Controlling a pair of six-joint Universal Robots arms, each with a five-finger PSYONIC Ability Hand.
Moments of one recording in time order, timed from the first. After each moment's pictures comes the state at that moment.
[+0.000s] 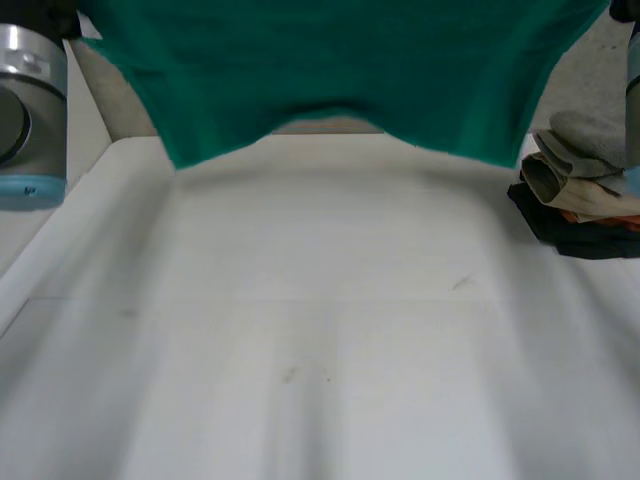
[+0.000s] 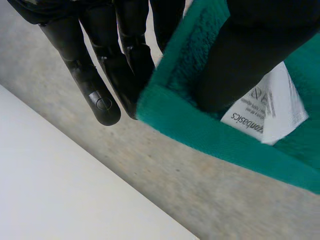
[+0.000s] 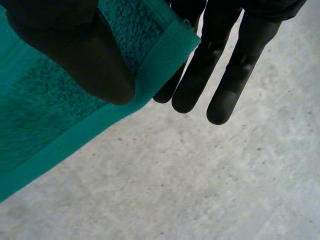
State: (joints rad) left arm 4.49 -1.98 -1.10 3.65 -1.59 3.84; right arm 1.76 -1.14 1.04 -0.47 1.60 2.56; left_hand 1.15 1.20 1.19 1.20 0.98; right_hand 1.13 1.18 1.19 1.20 1.00
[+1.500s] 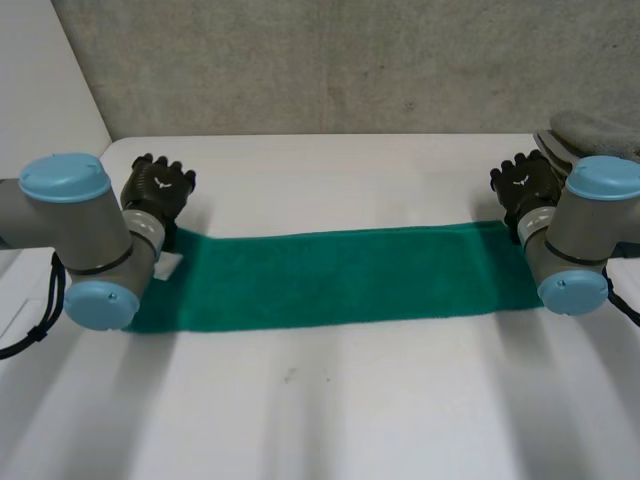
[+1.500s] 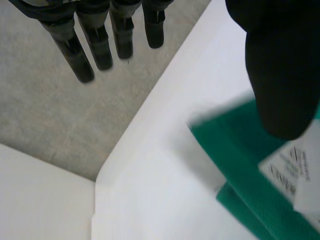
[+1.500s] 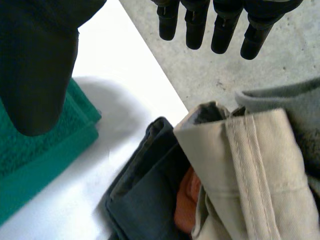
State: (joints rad) left arm 4.42 -2.28 -1.22 3.37 -1.62 3.85; right arm 1.79 -0.63 0.96 -0.20 1.57 2.41; left_hand 0.20 0.24 0.25 0.24 0.07; right_hand 0.23 0.21 0.22 0.22 0.05
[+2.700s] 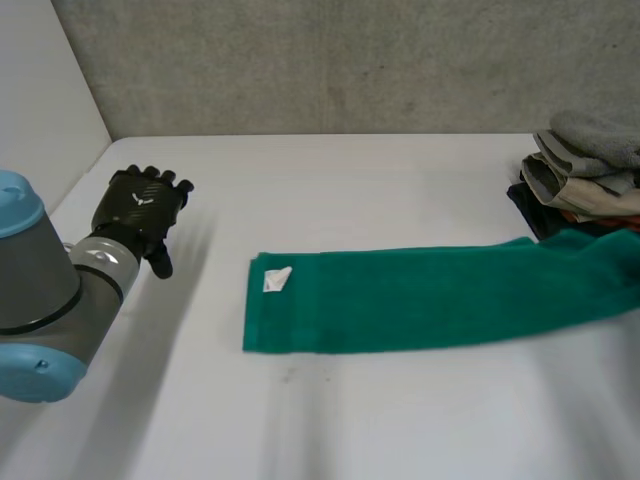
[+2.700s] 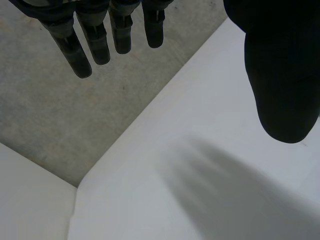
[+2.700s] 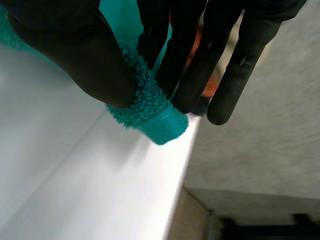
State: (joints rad) left arm 4.42 -1.87 -1.67 3.39 -1.55 3.68; right arm 1.37 -1.10 1.54 -0.05 1.50 2.25; left_hand 0.19 0.21 0.21 0.20 0.05; right_hand 1.11 1.18 1.18 1.20 0.99
